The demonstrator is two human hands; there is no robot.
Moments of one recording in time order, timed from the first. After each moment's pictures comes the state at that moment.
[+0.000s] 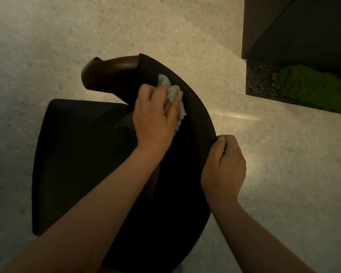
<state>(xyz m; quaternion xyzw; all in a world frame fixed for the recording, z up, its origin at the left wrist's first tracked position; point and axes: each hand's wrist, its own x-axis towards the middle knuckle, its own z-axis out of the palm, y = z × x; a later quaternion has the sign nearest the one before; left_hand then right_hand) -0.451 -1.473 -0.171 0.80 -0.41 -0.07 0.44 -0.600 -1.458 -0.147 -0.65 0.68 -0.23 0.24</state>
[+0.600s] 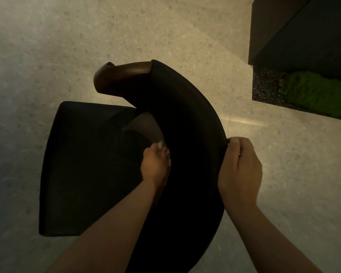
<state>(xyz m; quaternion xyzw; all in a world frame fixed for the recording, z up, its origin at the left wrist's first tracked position) -0.458 -1.404 -0.280 0.81 -0.21 -0.42 0.34 -0.601 -1.465 -0.135 -0.67 0.66 -0.23 0.25</state>
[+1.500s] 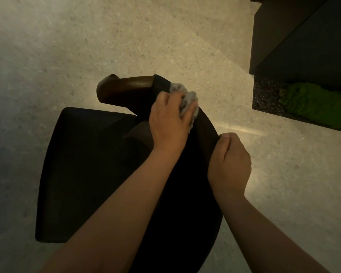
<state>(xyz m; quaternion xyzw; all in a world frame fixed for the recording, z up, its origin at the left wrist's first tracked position) -0.441 -1.505 -0.168 0.82 -0.38 -0.08 0.42 -0.572 -1.501 -0.142 -0.69 0.65 -0.20 0.23</state>
